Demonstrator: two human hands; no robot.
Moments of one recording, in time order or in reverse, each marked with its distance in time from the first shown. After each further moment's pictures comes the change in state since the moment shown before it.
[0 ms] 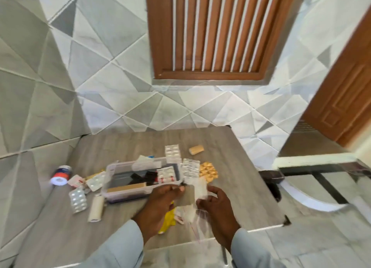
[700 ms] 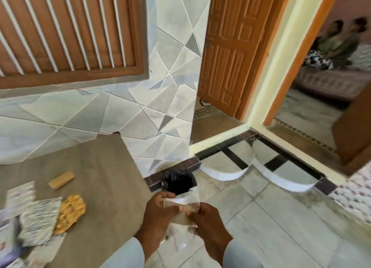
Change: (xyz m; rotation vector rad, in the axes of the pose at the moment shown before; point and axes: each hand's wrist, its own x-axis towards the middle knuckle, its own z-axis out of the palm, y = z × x) left_hand 0.097 -0.099 0.375 0.331 -0.216 -0.004; right_hand 0.024 -0.079 -0.343 -0.057 0.334 0.059
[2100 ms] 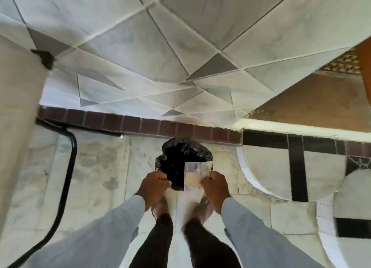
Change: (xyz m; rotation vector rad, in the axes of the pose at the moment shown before) left_hand 0.532 -0.162 0.103 0.089 0.333 -0.736; right_hand 0.679 0.050 -0.057 -0.861 -0.240 0.380
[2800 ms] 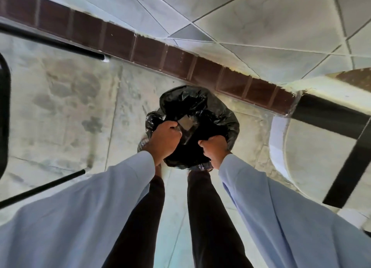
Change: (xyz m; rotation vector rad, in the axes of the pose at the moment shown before) left_hand 0.222 -0.042 0.100 -0.103 0.007 -0.132; right_hand 0.271 0.097 0.106 -0.170 -0.212 0.303
